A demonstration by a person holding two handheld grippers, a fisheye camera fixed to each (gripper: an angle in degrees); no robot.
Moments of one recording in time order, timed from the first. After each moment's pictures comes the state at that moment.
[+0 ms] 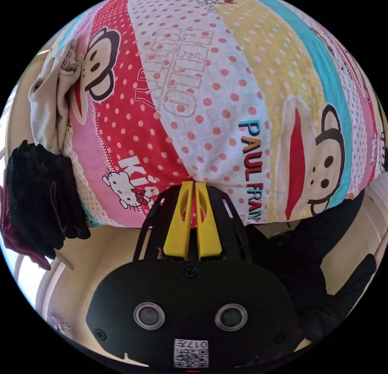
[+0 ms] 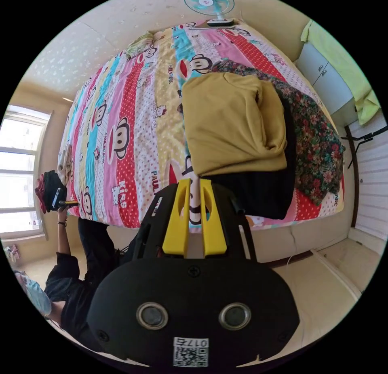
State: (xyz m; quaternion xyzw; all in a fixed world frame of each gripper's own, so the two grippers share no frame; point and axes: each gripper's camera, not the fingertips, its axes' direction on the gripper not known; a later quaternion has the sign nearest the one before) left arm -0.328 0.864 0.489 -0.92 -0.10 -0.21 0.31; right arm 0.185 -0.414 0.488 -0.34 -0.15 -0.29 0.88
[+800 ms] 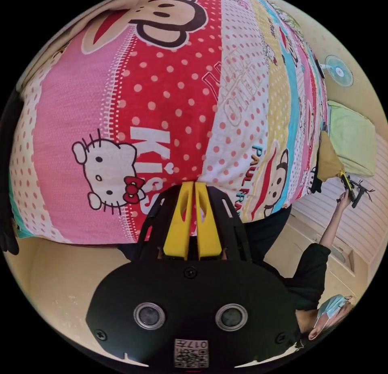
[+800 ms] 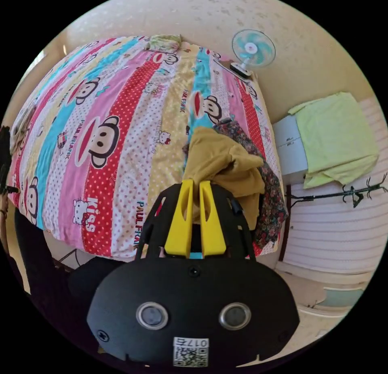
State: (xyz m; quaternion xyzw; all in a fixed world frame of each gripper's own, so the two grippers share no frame) left arm -0.434 0.863 0.363 -0.79 -0.06 -0.48 0.39; right arm -0.053 -0.327 0.348 -0.16 0.00 -0.52 0.84
